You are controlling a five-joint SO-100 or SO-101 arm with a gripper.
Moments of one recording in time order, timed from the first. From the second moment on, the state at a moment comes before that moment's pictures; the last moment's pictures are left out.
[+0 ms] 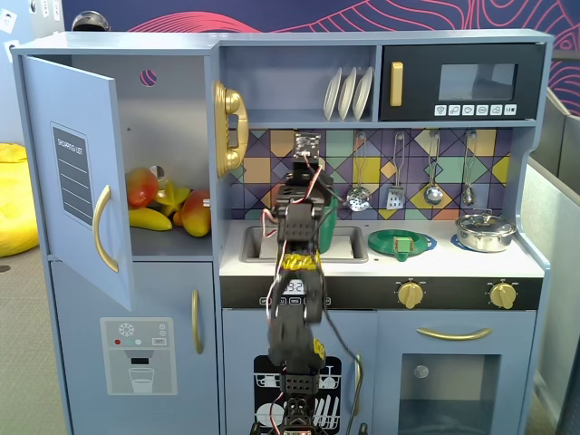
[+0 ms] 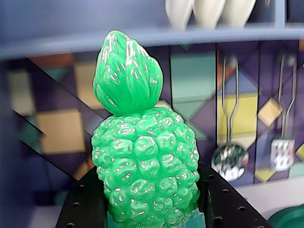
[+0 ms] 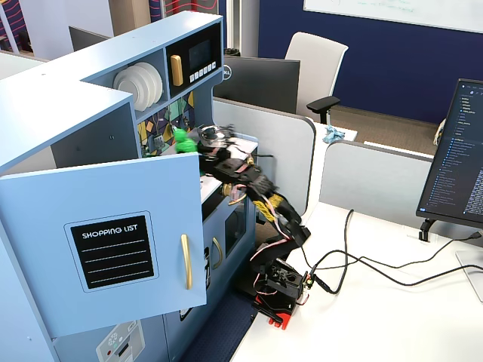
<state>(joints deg) 5.5 130.7 92.0 29.5 -90.4</state>
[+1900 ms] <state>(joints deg) 4.7 173.2 151.3 53.5 -95.2</state>
